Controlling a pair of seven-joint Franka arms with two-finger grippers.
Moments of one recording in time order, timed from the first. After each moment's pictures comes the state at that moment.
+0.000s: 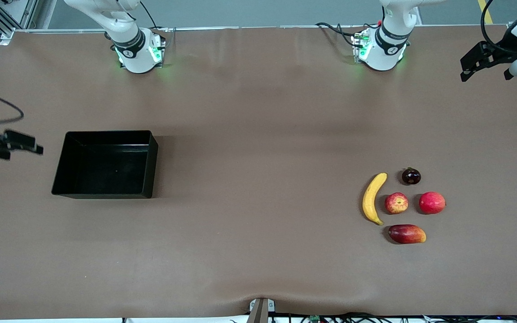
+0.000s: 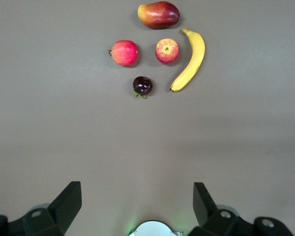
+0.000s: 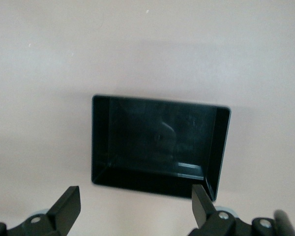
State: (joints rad) left arm 0.11 -0.26 -0.16 -1.77 0.01 1.51 -0.03; right arm -0.06 0.16 -0.09 -1.46 0.14 1.50 -0.24
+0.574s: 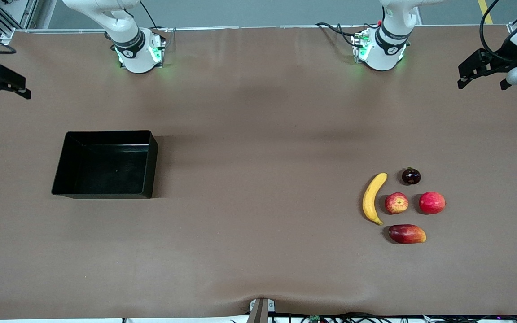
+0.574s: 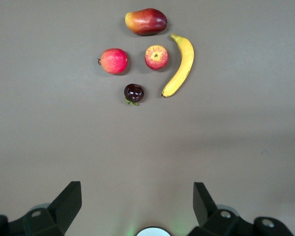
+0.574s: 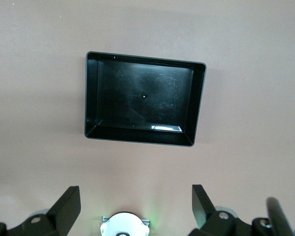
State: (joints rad) left arm 0.11 -0.21 -0.16 -1.73 -0.01 1.53 0.02; right arm 0.05 -0.04 -0.08 -1.50 -0.04 1.35 -0.15
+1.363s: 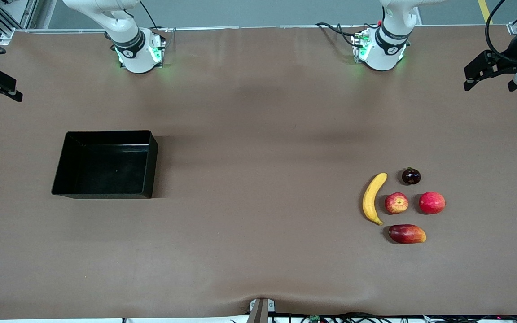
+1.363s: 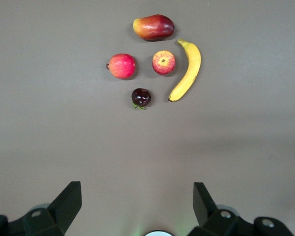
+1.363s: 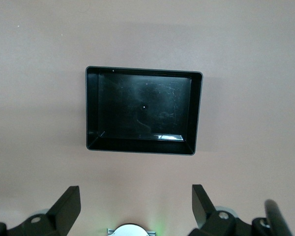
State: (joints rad) left arm 0.11 -0.20 -0.16 -1.71 0.02 1.53 0.02; right arm 0.01 -0.04 -0.10 -1.50 0.01 1.40 -0.15
